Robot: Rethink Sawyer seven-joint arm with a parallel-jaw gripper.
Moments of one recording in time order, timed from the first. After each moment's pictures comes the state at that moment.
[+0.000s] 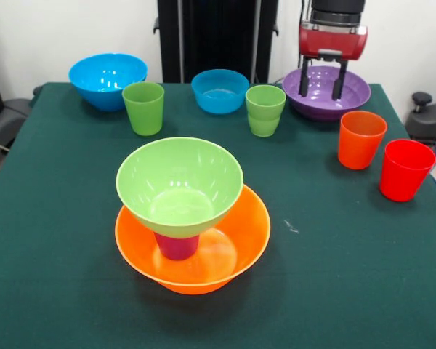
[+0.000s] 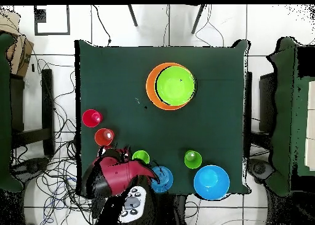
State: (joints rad) arm 0.12 -0.72 -0.09 2.06 -0.21 -0.02 2.24
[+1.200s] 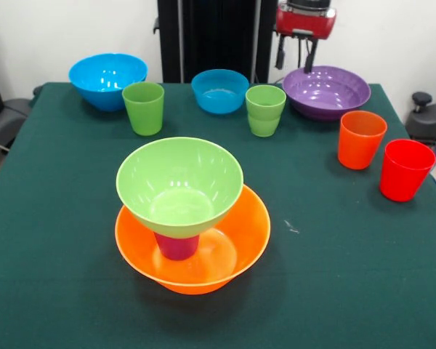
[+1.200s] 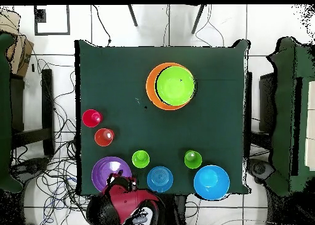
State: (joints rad) arm 0.10 -0.69 -0.14 2.27 -0.23 -0.15 2.24
